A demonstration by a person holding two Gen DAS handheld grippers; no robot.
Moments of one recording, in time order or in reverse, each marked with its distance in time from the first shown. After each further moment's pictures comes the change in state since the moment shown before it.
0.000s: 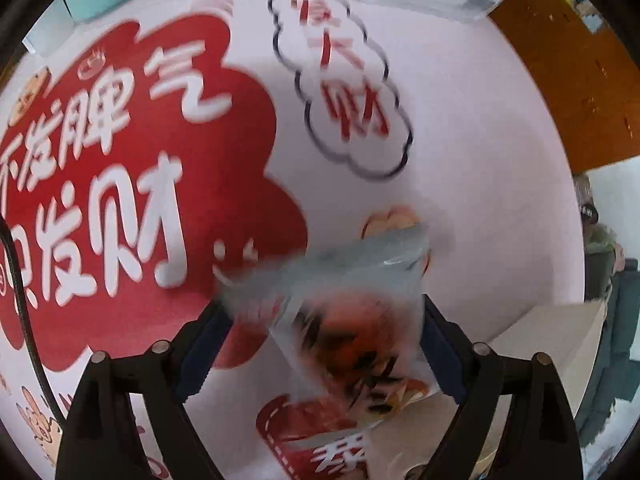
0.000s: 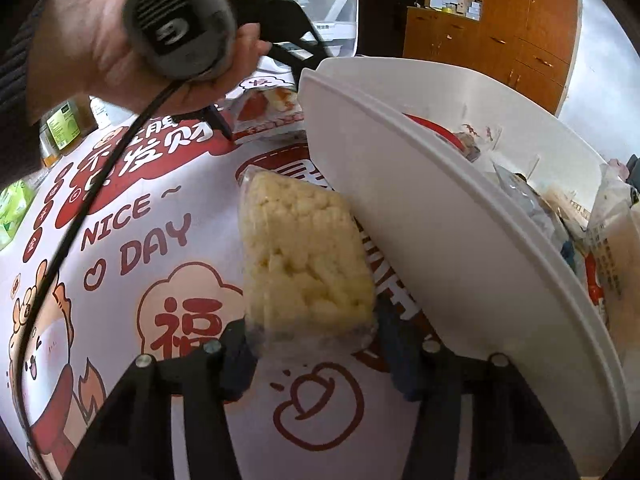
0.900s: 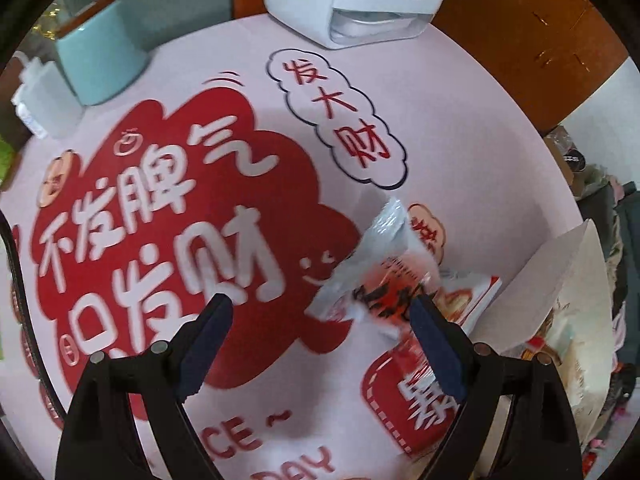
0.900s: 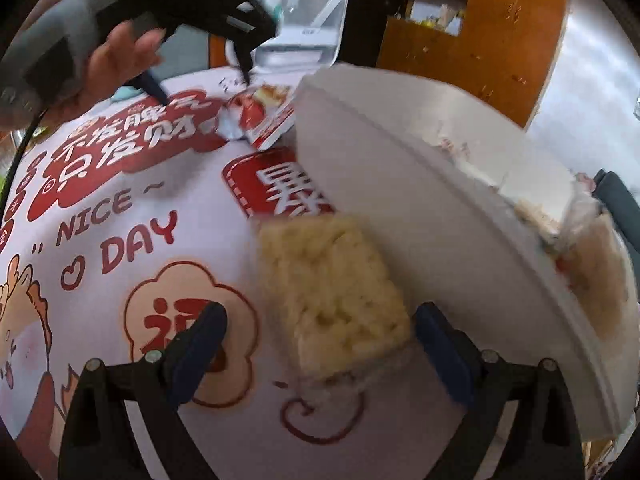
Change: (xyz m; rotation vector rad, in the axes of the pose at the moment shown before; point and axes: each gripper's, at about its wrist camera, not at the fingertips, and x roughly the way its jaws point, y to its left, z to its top) left arm -0.067 0.048 -0.018 0.267 -0.162 0.013; right arm 0.001 0.021 0.006 -0.019 -0.005 -0.151
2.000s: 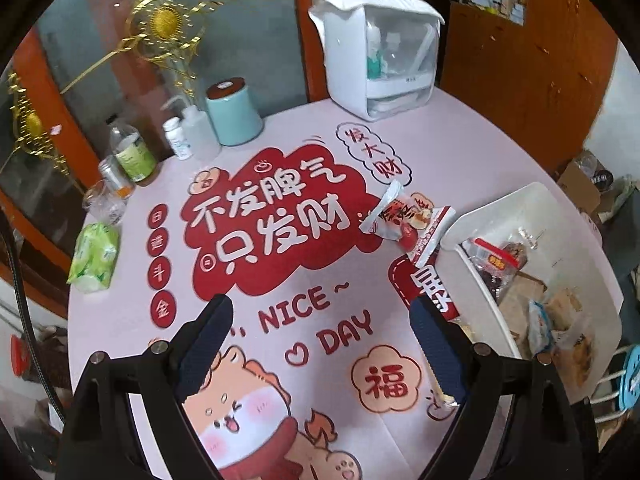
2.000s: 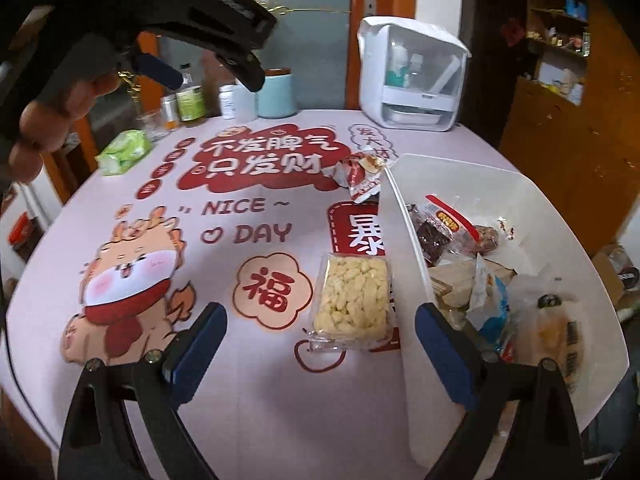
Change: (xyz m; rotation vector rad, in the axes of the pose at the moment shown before) left arm -0.187 -0.034 -0.162 0.010 -0.286 0.274; right arm -0.092 -0.057 -0.001 -0.319 -0.140 0.412
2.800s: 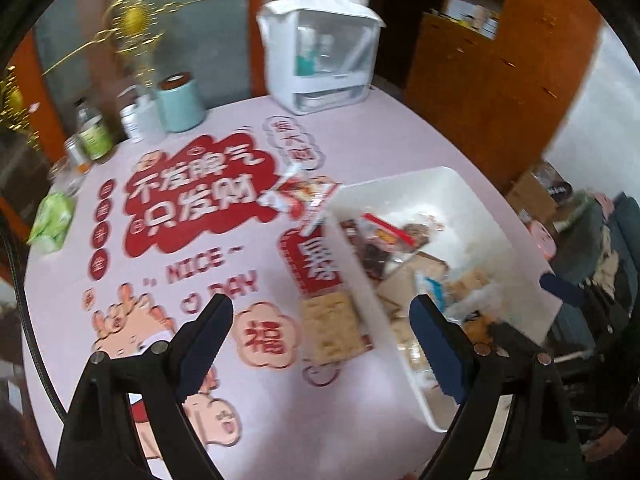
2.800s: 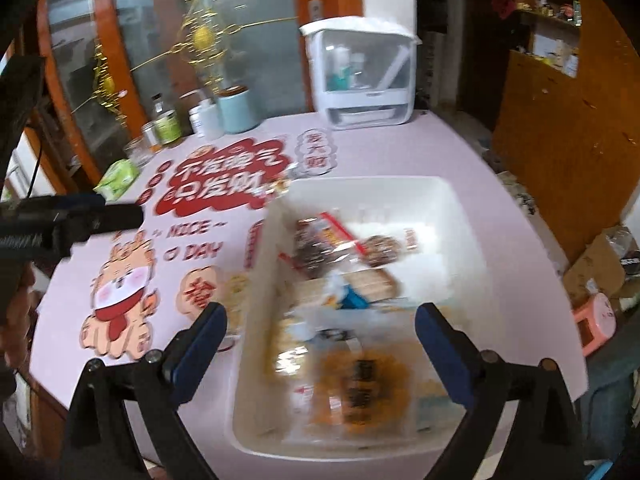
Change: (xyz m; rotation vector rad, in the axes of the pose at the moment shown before) left arm -0.062 -0.092 -0.050 -0.078 -0.023 -0.138; right arm -0.064 -0.152 0.043 0.051 0.084 0.115
